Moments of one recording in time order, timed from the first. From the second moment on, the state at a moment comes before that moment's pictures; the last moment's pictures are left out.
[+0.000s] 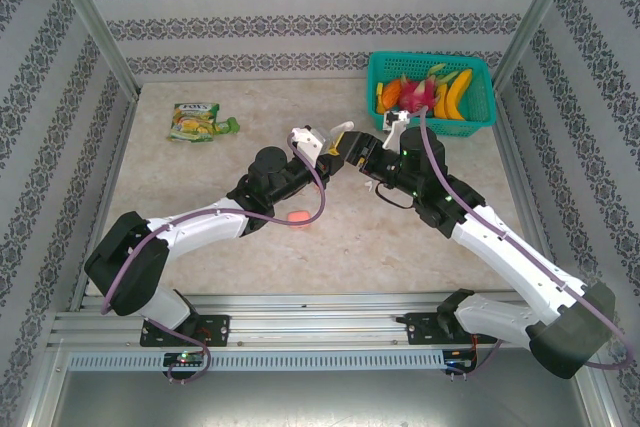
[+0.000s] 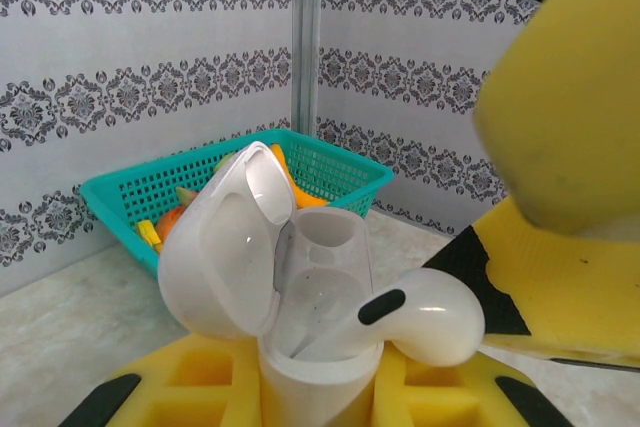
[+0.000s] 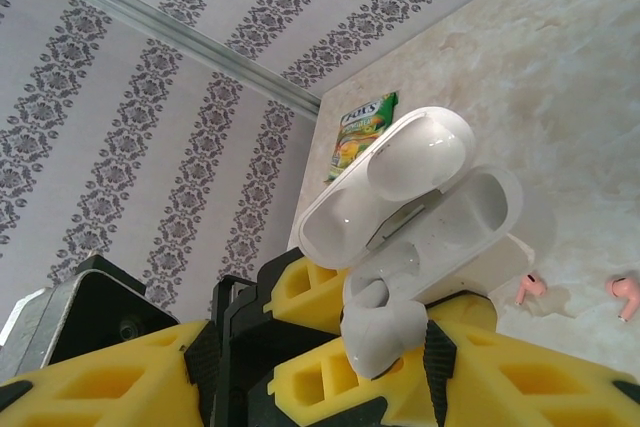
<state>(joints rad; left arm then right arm) -0.71 1.53 0.89 0.65 0.14 -0.04 0.59 1.11 0.99 -0.15 -0.19 0.97</state>
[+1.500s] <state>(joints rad) -0.71 1.53 0.88 0.65 0.16 -0.06 0.60 1.08 1.01 -0.16 -0.18 0.94</state>
